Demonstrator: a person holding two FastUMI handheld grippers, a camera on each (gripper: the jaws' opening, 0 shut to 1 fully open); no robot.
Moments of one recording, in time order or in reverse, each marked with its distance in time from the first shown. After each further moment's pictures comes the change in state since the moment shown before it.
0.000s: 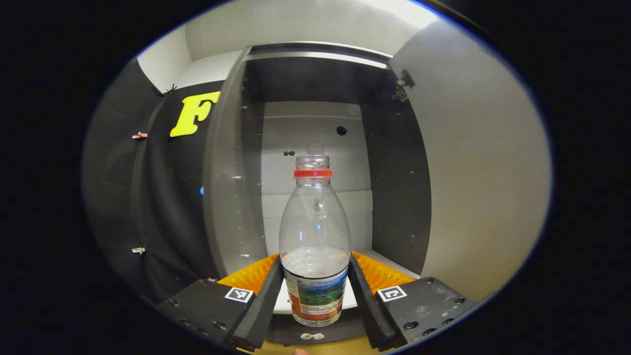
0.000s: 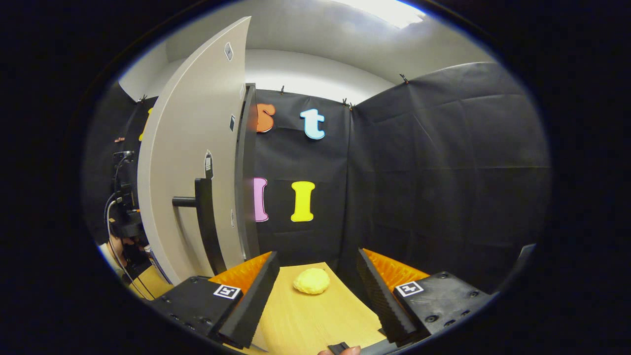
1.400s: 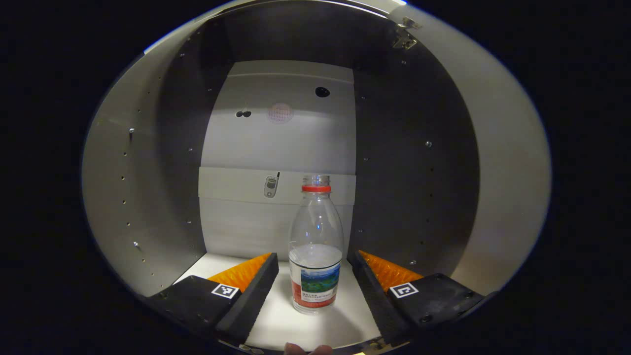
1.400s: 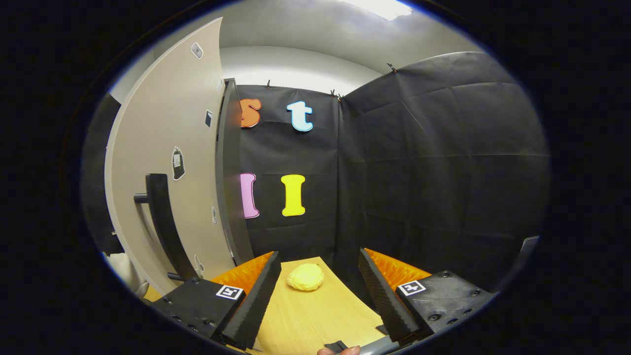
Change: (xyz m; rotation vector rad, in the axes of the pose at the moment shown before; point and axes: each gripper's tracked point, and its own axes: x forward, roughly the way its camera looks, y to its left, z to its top) left arm 0.195 -0.115 -0.042 -0.063 0.084 -0.059; right arm 0.022 -0.035 -0.017 0.053 0.046 -0.048
